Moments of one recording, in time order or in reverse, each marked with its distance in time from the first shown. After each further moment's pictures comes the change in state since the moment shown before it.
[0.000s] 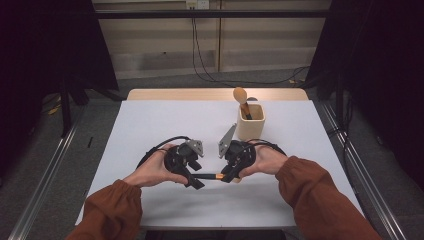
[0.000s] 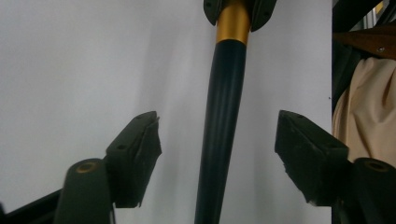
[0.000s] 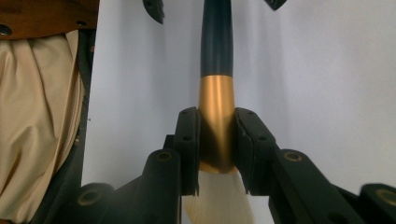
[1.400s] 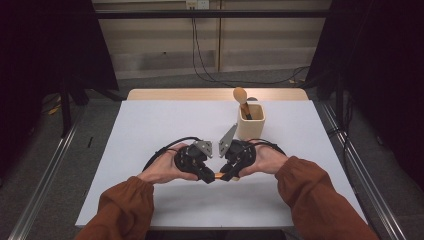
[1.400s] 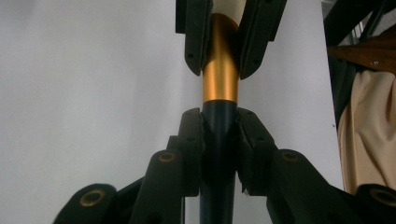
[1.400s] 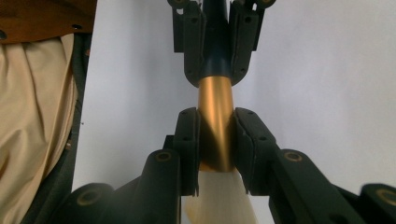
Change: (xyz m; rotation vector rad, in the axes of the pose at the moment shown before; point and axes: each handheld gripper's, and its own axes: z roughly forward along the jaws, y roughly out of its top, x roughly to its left) left arm 0.002 0.013 0.018 -0.072 -0.017 0.058; right arm -0.002 -0.001 -0.001 -0.031 -0.025 -0.026
